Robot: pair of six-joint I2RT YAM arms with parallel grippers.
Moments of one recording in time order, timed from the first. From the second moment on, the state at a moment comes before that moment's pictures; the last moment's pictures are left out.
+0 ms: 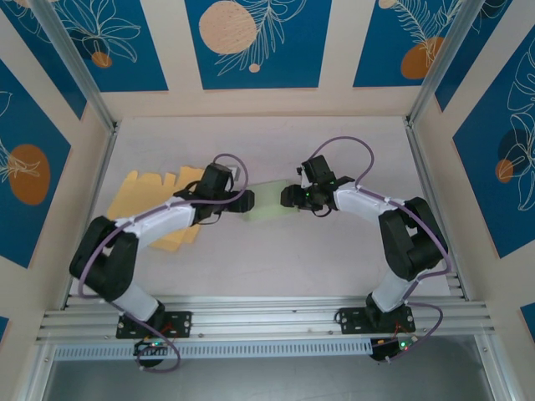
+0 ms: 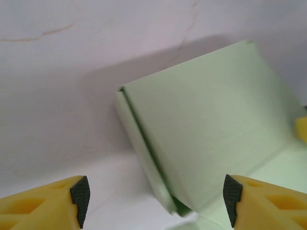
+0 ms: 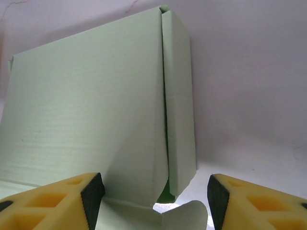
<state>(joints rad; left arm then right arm) -0.54 1.60 0.96 -0.21 0.06 -0.40 0.46 1.69 1.03 -0.34 -0.22 0.50</state>
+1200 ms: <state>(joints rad) -0.34 1.87 1.03 -0.02 0.48 -0.52 0.34 1.85 0.93 0.06 -0.63 0.70</state>
